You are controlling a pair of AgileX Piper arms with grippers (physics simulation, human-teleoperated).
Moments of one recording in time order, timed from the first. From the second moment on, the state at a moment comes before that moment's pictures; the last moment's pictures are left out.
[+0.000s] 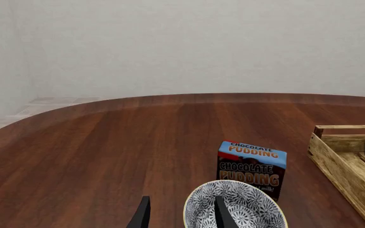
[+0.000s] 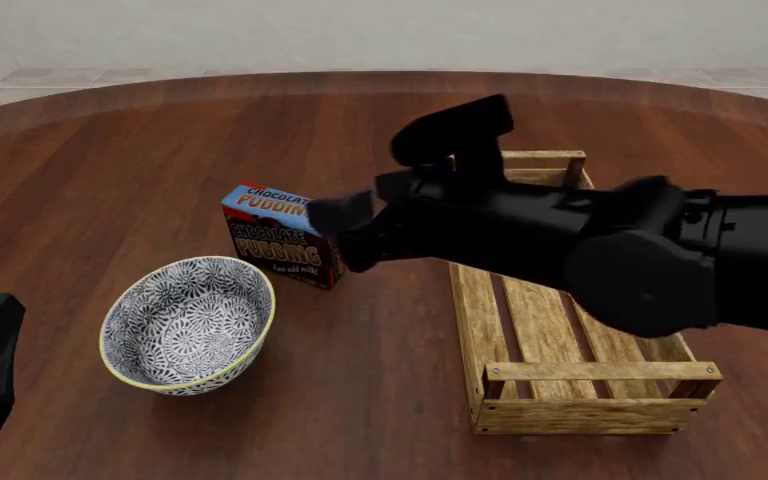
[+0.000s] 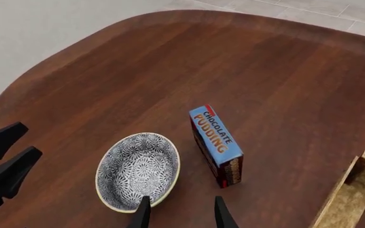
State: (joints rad) left arm 0.00 0.00 0.00 0.00 0.00; right arm 0.85 1.40 -0.84 -0.15 0.16
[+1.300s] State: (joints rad) left arm 0.00 0.00 0.00 0.00 0.00; right arm 0.88 1.57 -0.95 -0.15 0.13
